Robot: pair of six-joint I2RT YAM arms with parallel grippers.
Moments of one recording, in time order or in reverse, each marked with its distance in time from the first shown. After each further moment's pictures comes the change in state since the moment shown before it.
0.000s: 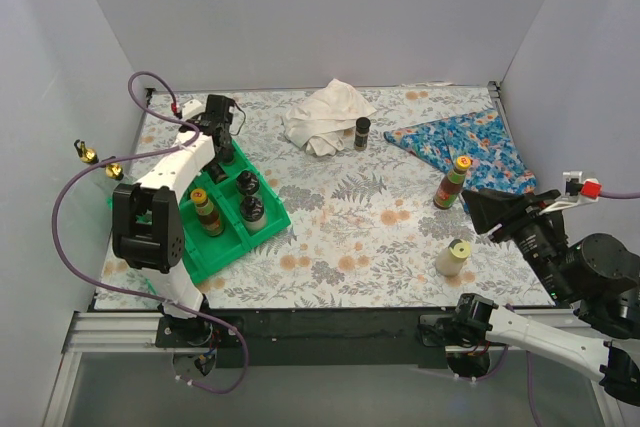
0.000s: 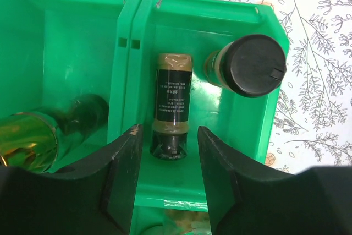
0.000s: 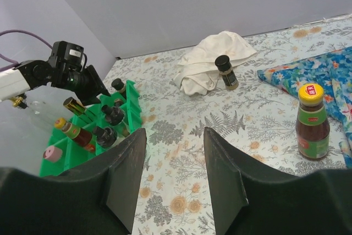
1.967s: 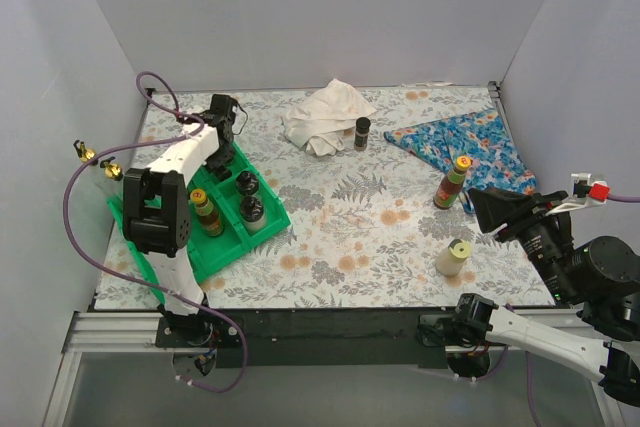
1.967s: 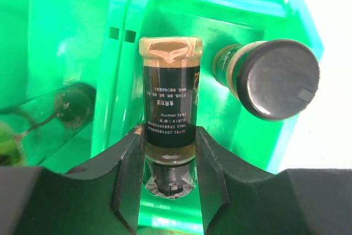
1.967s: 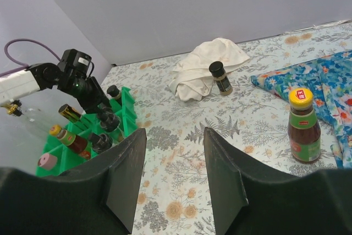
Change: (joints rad) left arm 0.019 0.136 0.087 -0.103 0.027 -0.103; right arm 0.000 -0.022 0.000 0.012 0.031 -0.027
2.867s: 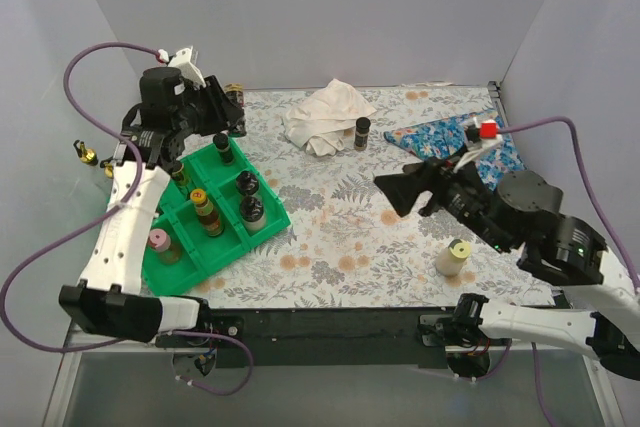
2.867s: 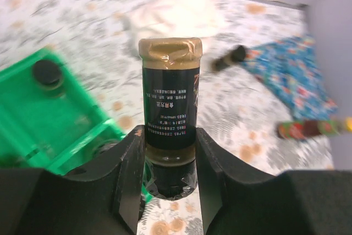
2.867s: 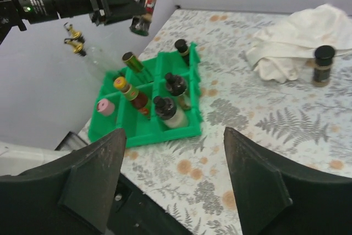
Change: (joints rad) left arm 0.004 -0.519 0.079 0.082 0.649 0.444; right arm 0.000 0.450 0.234 0.073 -0.327 0.047
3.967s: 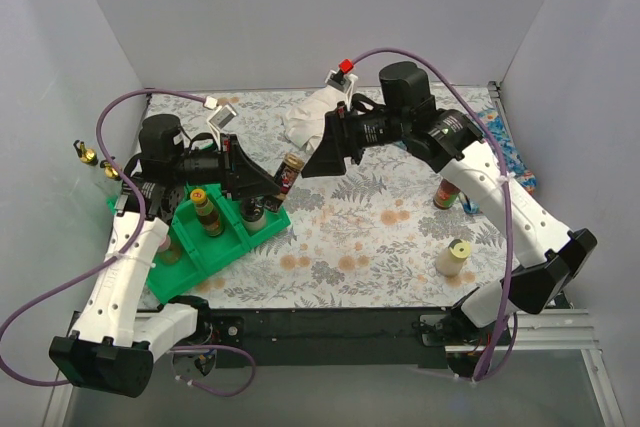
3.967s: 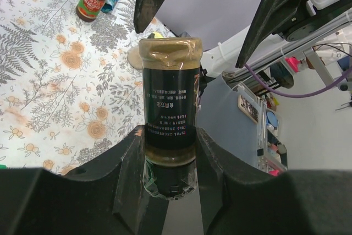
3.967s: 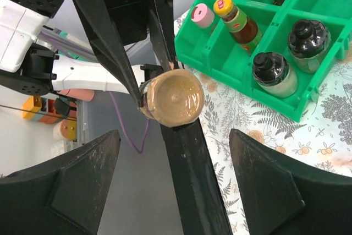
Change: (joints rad) left arm -0.019 -0.327 -0.388 0.198 1.083 0.063; right arm -0.435 0.733 0.414 -0.023 -1.271 -0.108
